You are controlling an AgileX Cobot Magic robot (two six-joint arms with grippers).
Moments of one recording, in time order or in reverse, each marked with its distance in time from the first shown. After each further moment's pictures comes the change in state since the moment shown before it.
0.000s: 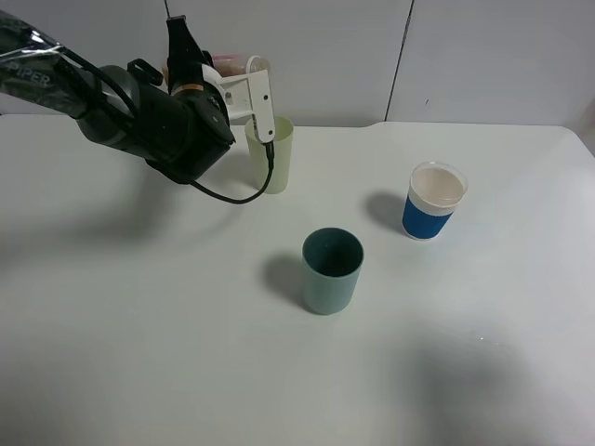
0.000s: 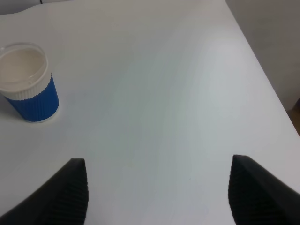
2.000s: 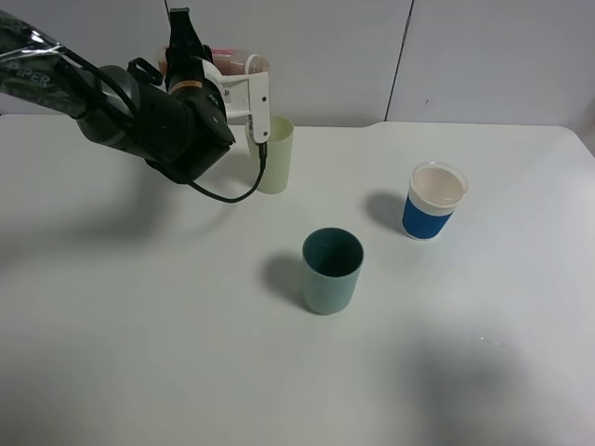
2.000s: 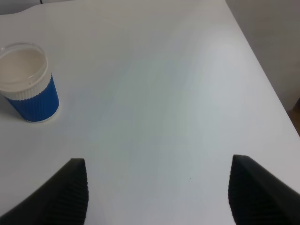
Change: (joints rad) left arm 0.000 0.000 0.000 0.026 -0.046 0.084; right arm 0.000 0.000 0.000 0.000 -0.001 0.000
